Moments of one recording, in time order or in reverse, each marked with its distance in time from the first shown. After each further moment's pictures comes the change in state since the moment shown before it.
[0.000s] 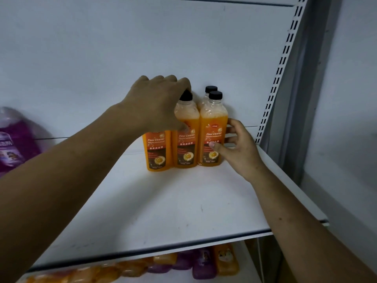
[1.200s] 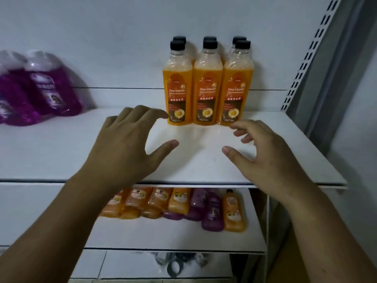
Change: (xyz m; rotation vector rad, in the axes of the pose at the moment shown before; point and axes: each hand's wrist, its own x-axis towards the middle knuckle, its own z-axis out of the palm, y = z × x) left_hand -0.201 0.049 0.034 -0.228 0.050 -0.329; right_hand -0.126 -0.037 -0.014 -0.501 -0.172 -0.134
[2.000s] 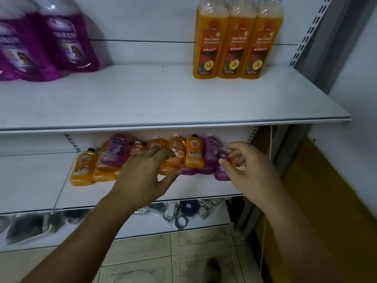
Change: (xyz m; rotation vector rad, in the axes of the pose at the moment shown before) left_hand -0.167 -0.087 0.061 -0.216 -0.261 0.037; right_hand -0.135 -0.066 0.113 0.029 -0.062 0.205
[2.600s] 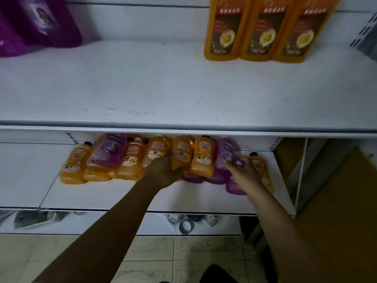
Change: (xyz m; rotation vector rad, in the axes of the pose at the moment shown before) left_hand 0.105 -0.068 0.183 -0.269 -0.353 -0.510; right_hand 0.107 0.139 0.141 0.629 -0.162 0.528
